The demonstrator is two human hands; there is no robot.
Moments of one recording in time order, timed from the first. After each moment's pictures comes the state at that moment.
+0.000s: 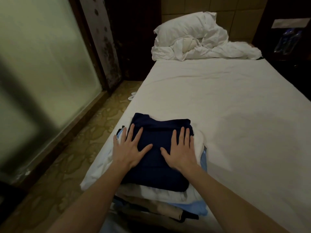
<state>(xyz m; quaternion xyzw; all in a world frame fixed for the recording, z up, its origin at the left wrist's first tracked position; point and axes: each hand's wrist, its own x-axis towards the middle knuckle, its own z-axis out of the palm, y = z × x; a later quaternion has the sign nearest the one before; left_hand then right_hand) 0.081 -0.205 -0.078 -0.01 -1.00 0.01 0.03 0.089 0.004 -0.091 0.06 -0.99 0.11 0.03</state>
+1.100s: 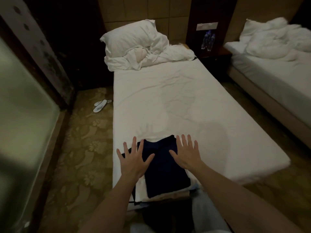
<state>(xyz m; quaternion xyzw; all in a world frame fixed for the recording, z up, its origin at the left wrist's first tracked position) 0.113 -0.261 0.168 -0.16 -0.98 -0.05 -0.07 0.169 -0.038 0.170 -0.14 -0.98 0.07 -0.13</state>
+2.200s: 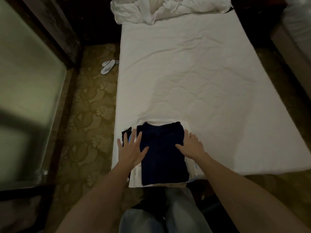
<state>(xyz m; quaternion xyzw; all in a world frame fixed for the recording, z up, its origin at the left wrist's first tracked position) 0.066 -0.238 0.105 -0.12 -0.97 0.02 -0.22 0.104 0.024 0.094 -0.18 -0.91 0.23 -0.29</state>
